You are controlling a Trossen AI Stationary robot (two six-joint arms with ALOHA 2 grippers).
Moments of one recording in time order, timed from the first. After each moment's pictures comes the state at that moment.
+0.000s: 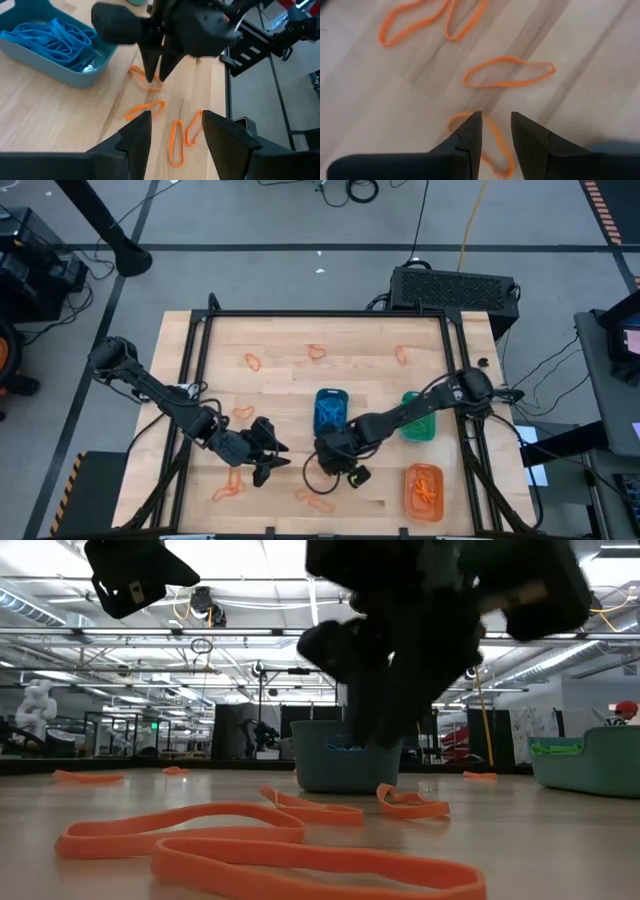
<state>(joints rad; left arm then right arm) -0.59 1.34 0.82 -0.10 -0.35 -0.83 0.32 2.01 1.44 -0.54 -0.13 -0.24</state>
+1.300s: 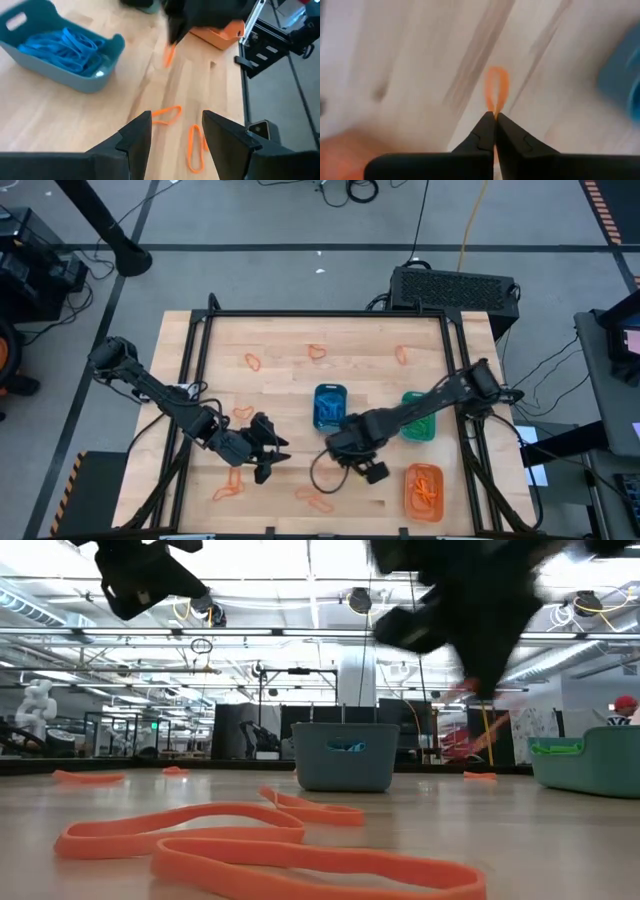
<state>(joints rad) -0.59 1.34 0.82 -0.12 -0.41 -0.78 0.34 1.97 1.55 -1.01 -0.13 -0.07</state>
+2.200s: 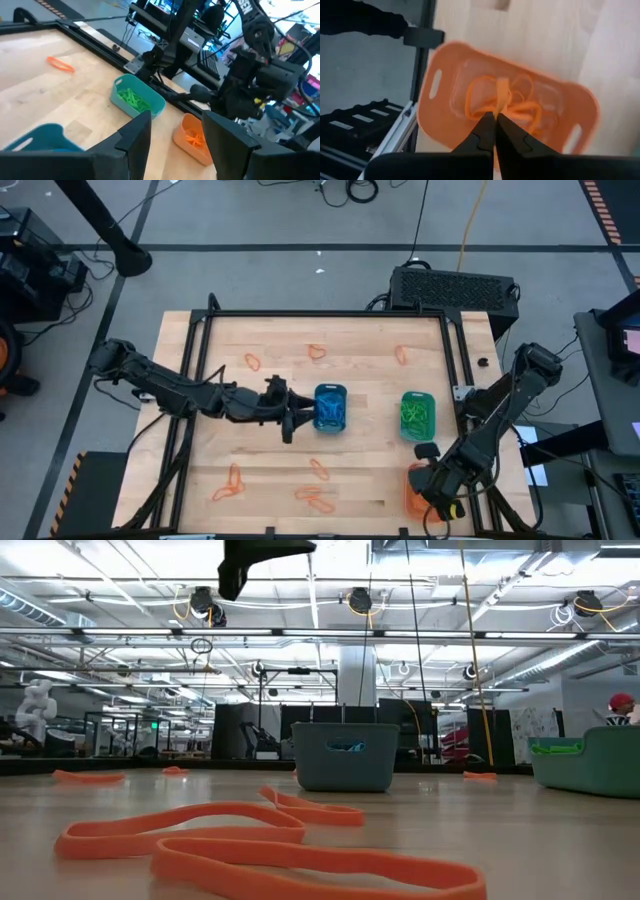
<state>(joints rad) -0.30 1.35 0.83 0.36 -0.37 -0.63 0.86 1.45 1.05 -0.87 -0.10 0.74</state>
